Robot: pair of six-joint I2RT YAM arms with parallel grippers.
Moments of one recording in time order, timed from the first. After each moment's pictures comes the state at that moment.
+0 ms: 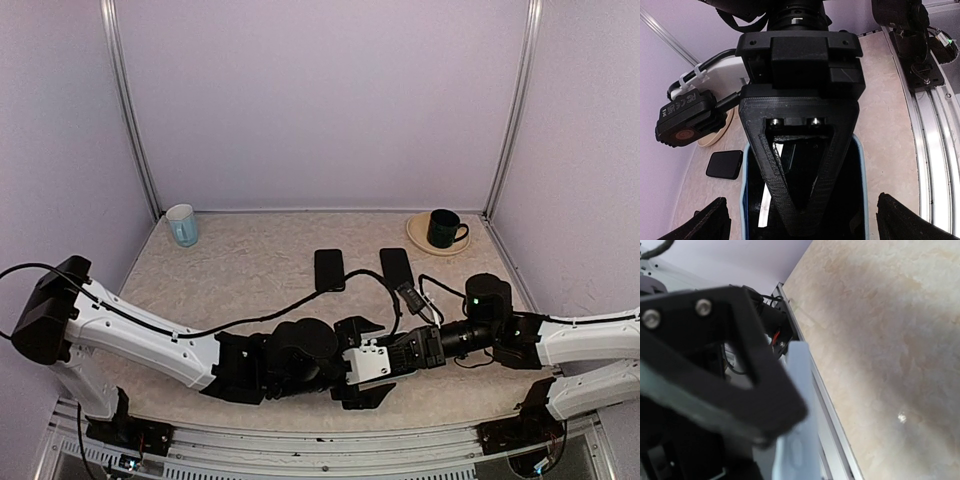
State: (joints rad) left arm -1.43 1.72 1.01 0.34 -0.28 0.48; right arm 0.83 1.08 0.36 0.39 -0.77 0.72
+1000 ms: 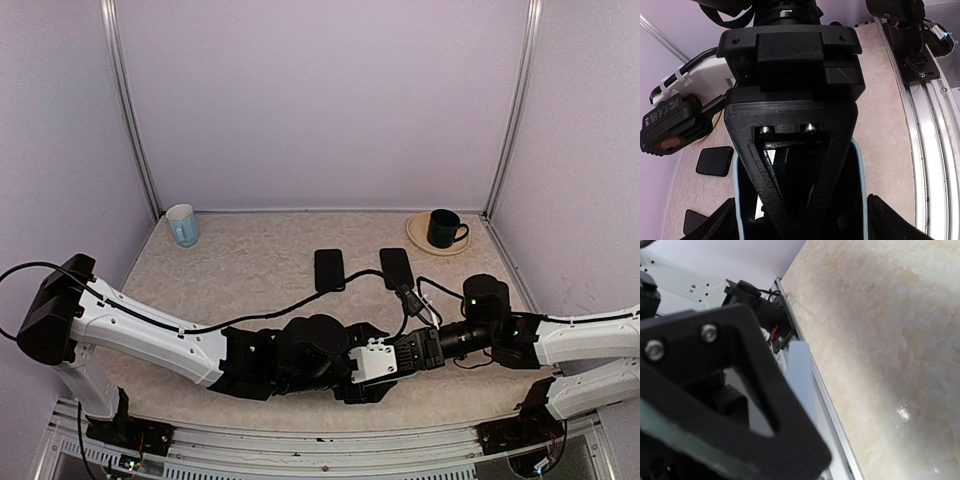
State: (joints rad) left arm -1.42 1.75 1.07 0.25 -0.24 0.46; right arm 0.83 1.10 0.36 0.39 -0.78 0.72
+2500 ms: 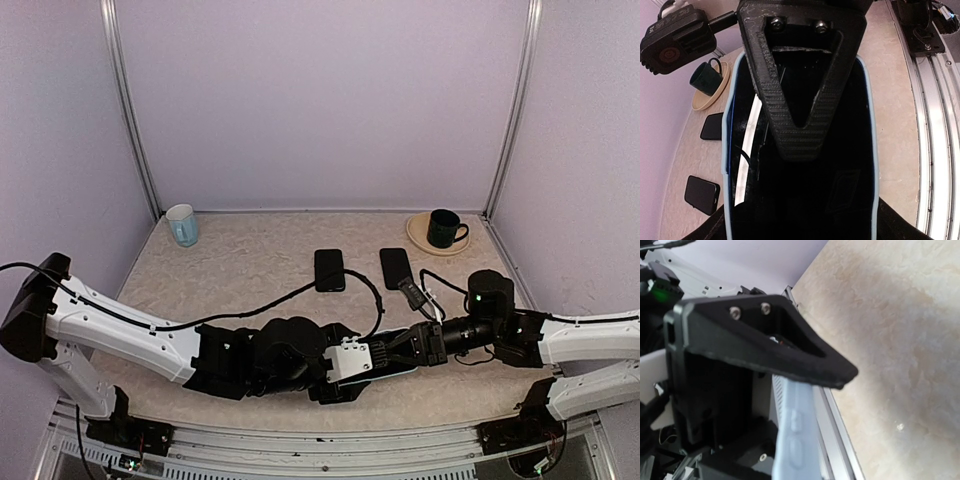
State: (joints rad) left arm -1.42 1.63 0.97 0.13 -0.32 0.40; right arm 0.83 1.07 0.38 0.39 -0.78 0.70
